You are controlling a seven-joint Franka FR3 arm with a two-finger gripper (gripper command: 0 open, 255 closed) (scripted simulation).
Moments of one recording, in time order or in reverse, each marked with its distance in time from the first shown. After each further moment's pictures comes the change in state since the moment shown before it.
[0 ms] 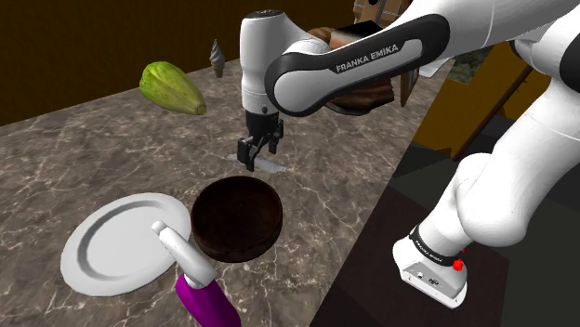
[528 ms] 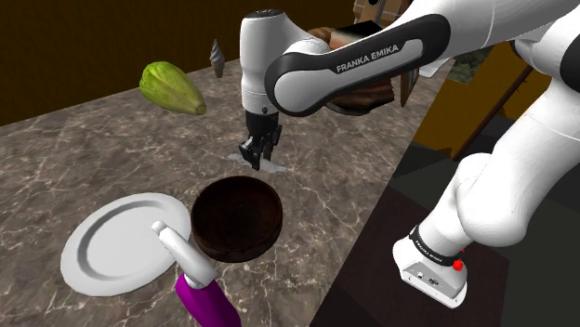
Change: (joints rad) arm 0.001 -0.001 0.001 -0.001 0.001 0.002 0.000
